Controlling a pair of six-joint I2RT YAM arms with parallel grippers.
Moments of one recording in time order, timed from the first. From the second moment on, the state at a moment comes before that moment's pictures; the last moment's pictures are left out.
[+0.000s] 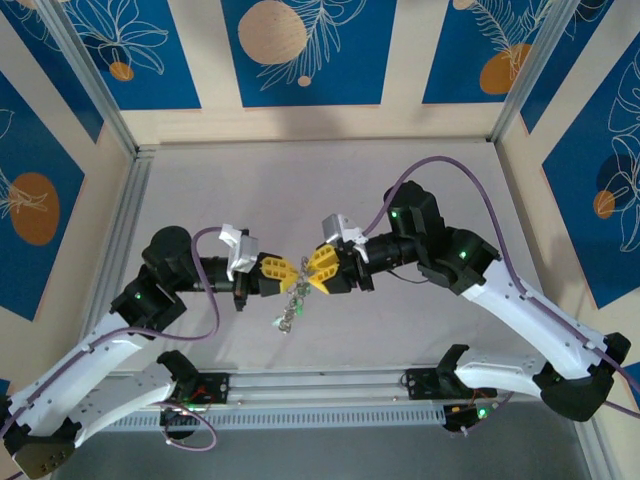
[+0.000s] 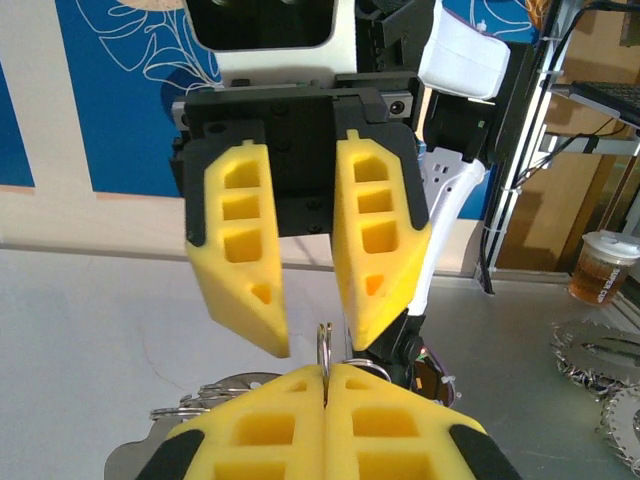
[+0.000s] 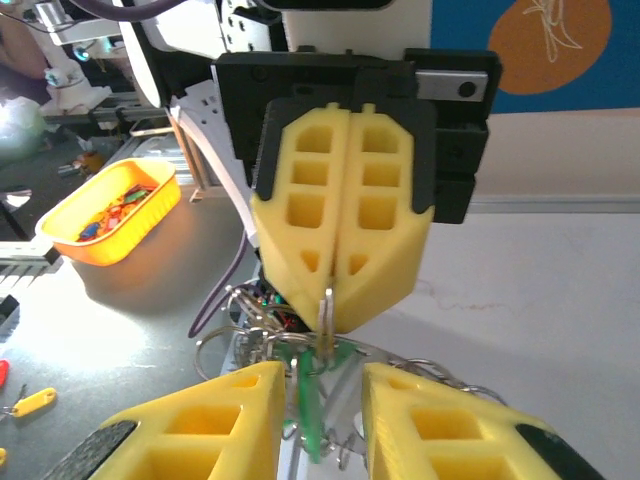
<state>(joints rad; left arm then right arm) -0.74 0.77 0.86 -0.11 0.83 -0.05 0.84 1.09 1.26 -0.60 -0.84 -0.23</state>
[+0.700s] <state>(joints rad) -0.74 0.76 0.86 -0.12 0.83 -0.03 0.84 1.12 1.21 -0.49 -0.91 -0.16</state>
